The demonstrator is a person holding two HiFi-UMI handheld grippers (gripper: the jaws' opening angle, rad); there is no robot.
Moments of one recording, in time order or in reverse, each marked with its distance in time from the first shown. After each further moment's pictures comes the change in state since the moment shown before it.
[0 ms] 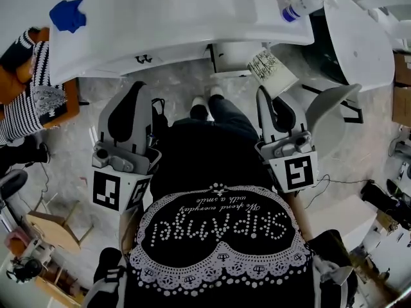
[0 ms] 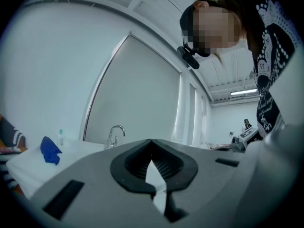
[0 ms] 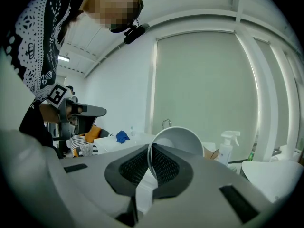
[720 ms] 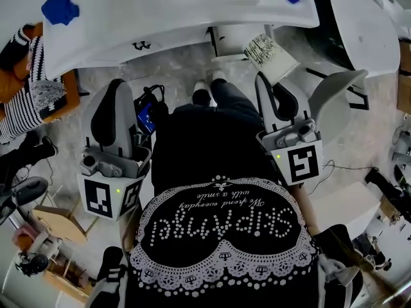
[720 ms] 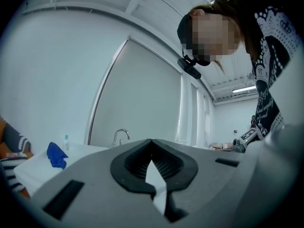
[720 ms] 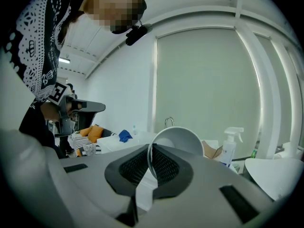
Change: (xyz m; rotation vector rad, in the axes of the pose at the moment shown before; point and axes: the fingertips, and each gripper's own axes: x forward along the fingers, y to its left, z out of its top) left arm -0.023 0.008 0.009 0.037 -0.020 0.030; right arm 0.002 0.010 -0.006 0.016 0.011 0.031
